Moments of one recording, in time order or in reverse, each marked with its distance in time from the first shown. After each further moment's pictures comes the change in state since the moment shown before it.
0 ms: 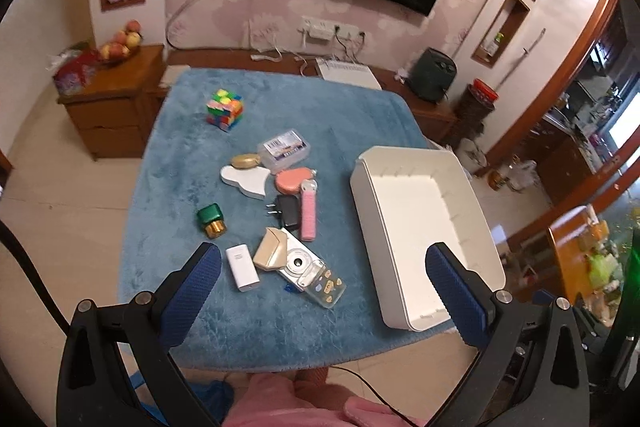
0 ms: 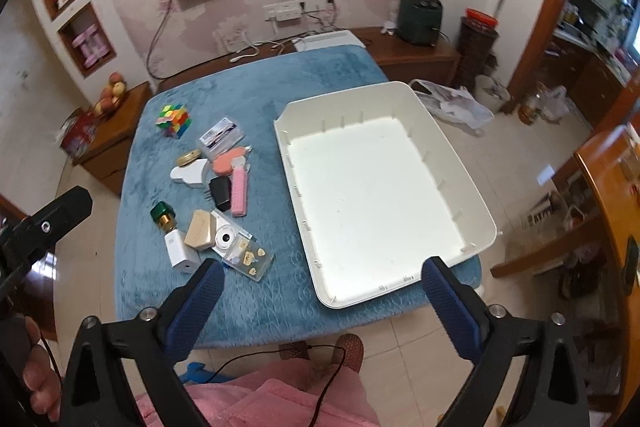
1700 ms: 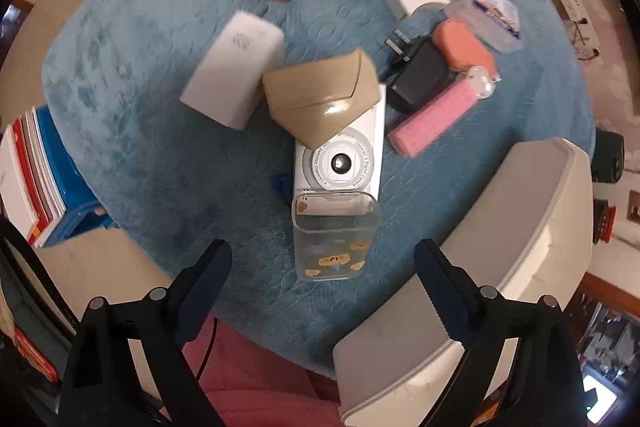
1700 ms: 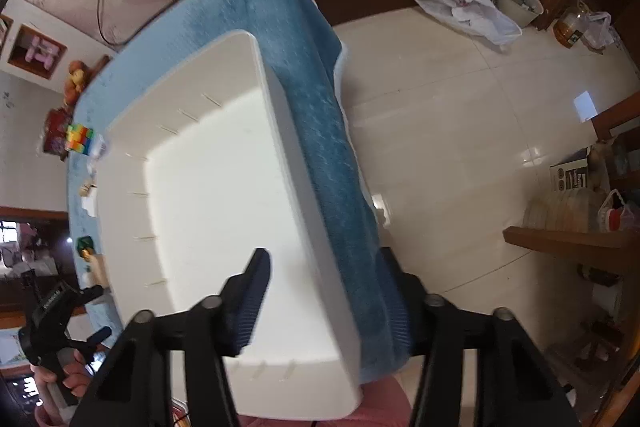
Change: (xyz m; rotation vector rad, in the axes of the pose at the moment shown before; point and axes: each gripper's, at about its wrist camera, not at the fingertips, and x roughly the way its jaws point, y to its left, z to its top) left arm 0.192 0.031 -0.063 -0.920 0.481 0.297; right arm 0.212 -0.225 0.128 0.053 0.413 0.152
